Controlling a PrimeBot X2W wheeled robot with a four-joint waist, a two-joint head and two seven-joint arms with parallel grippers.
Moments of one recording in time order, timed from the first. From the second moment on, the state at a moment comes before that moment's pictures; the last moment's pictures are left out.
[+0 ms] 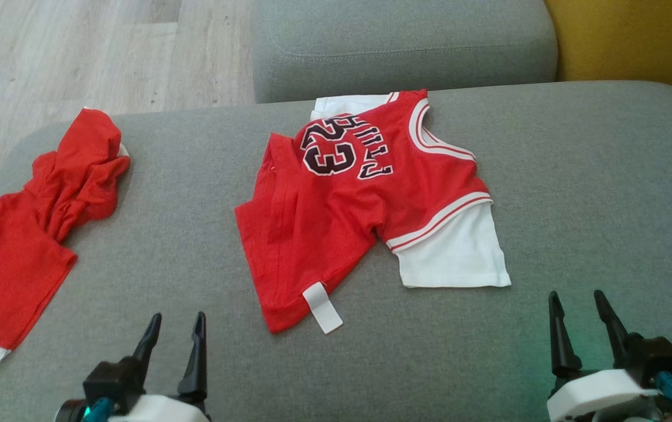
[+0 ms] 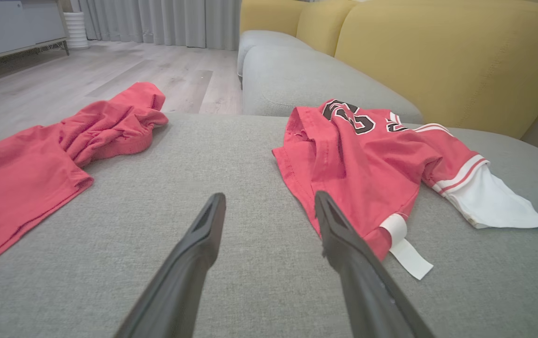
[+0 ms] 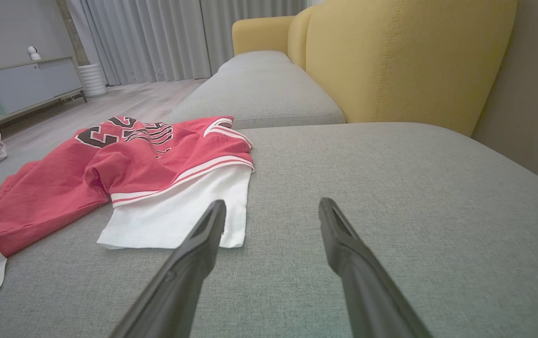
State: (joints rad) left arm 0.15 0.06 -0.13 0.20 -0.17 -0.02 -0.25; right arm 0.06 -0.04 -0.07 0.36 0.05 0.13 -0.25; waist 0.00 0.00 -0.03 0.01
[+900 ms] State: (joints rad) left arm 0.01 0.05 -0.24 0.36 -0.14 -0.06 -0.14; right arm -0.17 -0.04 -0.02 0.51 0.04 0.13 -0.03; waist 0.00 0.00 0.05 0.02
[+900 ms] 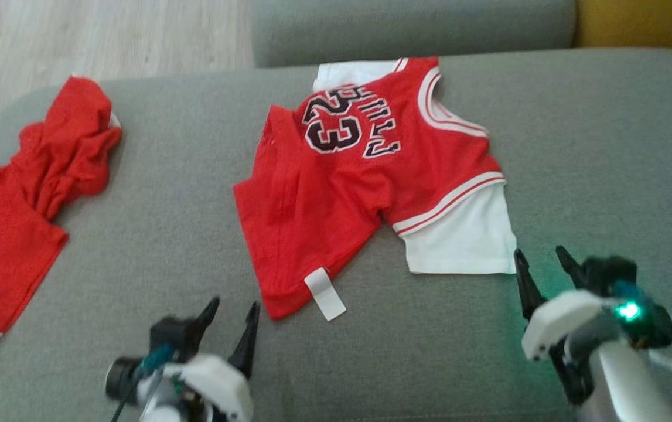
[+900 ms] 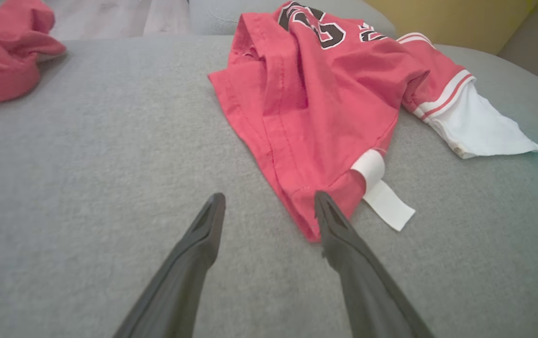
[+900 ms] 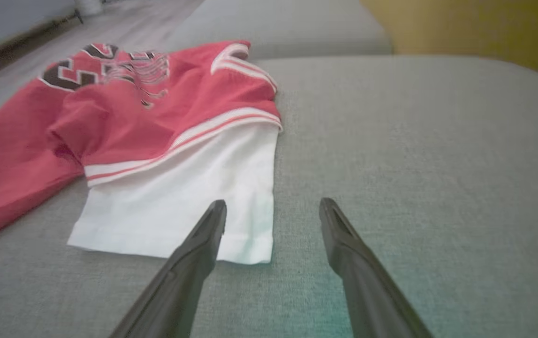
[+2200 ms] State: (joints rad) left arm -0.19 0.05 -0.36 0.43 -0.21 -0.05 0.09; right arm -0.34 -0.05 0.06 0.57 0.06 0.13 0.24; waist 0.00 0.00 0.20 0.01
